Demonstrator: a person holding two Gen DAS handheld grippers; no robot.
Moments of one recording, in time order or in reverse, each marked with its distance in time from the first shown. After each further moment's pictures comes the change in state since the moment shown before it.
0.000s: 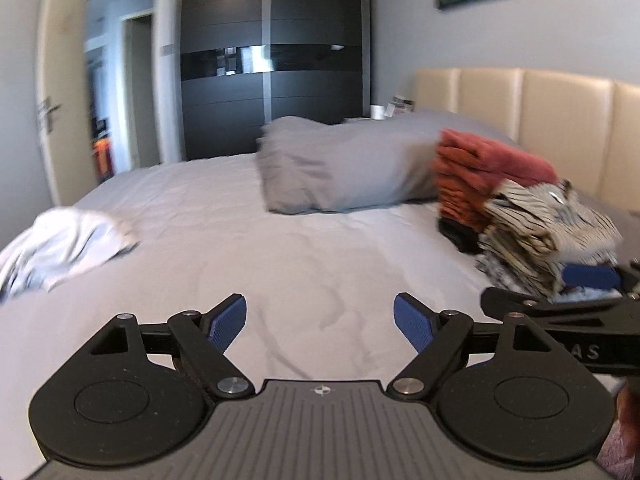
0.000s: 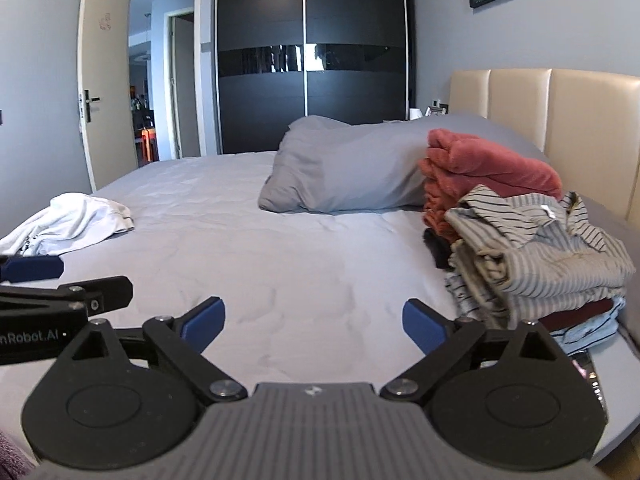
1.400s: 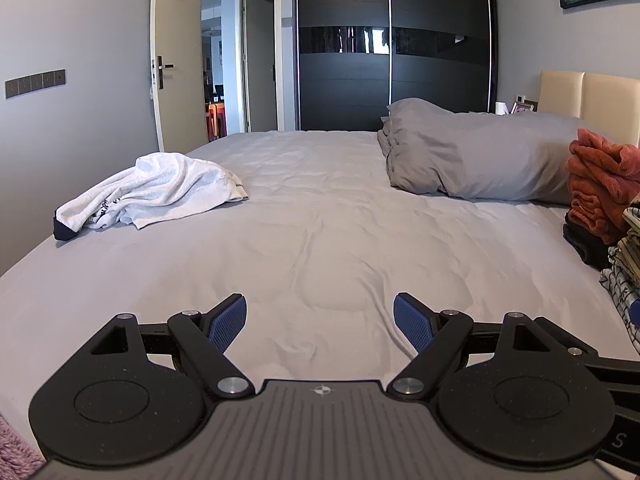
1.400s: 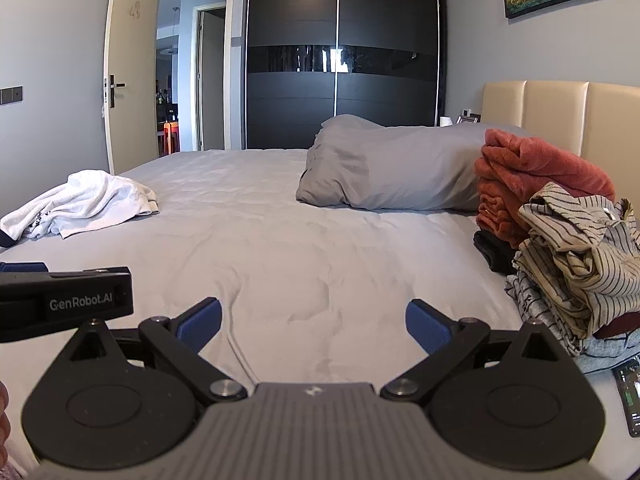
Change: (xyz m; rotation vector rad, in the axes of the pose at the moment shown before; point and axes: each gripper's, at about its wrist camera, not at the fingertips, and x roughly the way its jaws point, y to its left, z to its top) left arm 0.037 0.055 -0.029 -0.151 0.049 0.322; right arm 0.053 0.062 -0.026 -0.066 -0.015 0.045
